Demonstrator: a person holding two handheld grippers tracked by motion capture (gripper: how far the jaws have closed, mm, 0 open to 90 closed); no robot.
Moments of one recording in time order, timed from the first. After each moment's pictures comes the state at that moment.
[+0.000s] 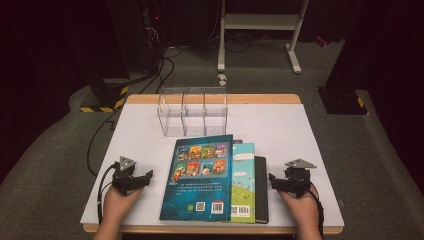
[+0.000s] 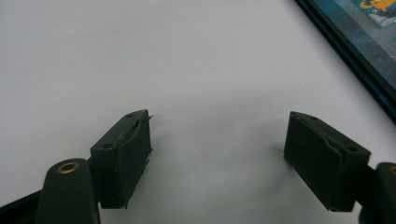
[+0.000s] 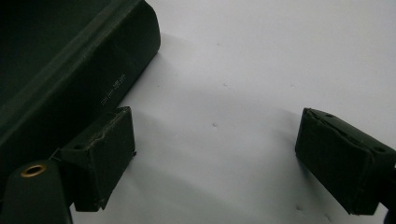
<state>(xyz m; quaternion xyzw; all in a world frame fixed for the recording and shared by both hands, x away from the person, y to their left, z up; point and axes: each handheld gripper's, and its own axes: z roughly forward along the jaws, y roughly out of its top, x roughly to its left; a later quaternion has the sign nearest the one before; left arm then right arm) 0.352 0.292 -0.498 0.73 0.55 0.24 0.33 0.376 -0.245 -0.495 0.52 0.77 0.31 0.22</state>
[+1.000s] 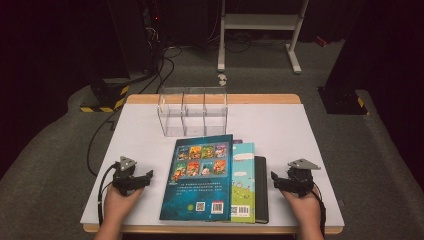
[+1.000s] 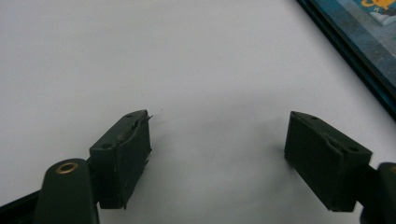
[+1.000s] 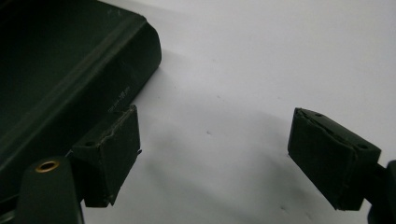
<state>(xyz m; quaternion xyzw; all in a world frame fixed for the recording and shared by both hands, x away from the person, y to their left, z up) 0.352 0.291 -0.498 0.73 0.55 0.25 0.32 0.370 -0.250 -0.486 0.51 0.76 0.33 0.23</state>
